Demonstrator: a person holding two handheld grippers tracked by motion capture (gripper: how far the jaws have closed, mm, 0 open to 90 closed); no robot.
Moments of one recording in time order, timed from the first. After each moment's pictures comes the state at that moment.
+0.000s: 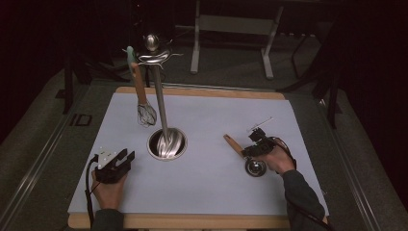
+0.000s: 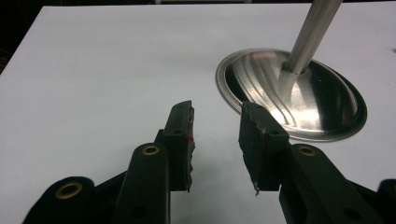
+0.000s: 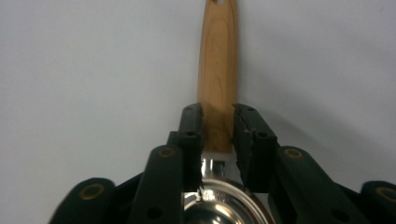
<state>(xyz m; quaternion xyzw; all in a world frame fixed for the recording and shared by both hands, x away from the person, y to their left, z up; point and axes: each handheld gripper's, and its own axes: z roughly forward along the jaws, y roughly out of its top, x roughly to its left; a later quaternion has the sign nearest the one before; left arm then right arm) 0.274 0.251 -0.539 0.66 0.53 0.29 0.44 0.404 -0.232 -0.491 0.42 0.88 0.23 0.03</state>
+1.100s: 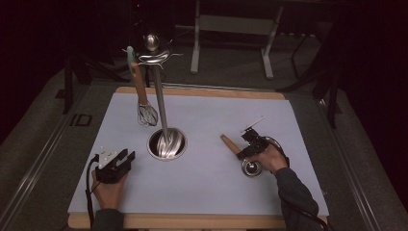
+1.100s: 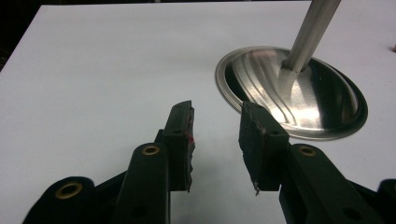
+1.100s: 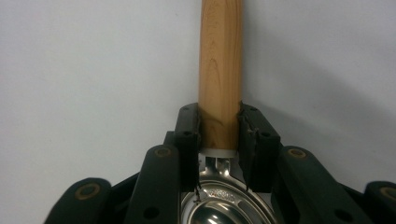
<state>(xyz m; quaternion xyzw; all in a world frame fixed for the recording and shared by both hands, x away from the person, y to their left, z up) 0.274 0.250 -0.539 0.67 0.53 0.29 0.43 0.410 -0.211 -0.499 0.44 0.88 0.18 -0.01</state>
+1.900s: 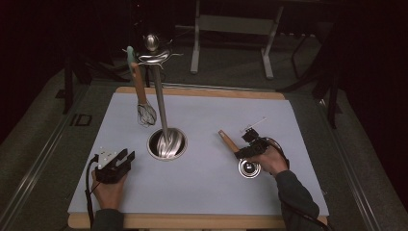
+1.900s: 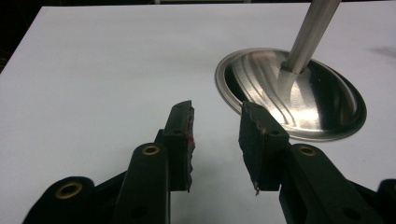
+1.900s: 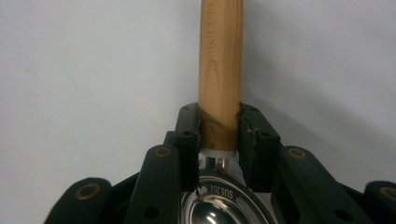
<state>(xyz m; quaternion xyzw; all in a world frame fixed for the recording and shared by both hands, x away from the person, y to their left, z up) 0.274 0.251 -0.539 0.66 0.53 0.29 0.44 0.399 -0.210 -0.490 0.41 0.88 0.23 0.01</state>
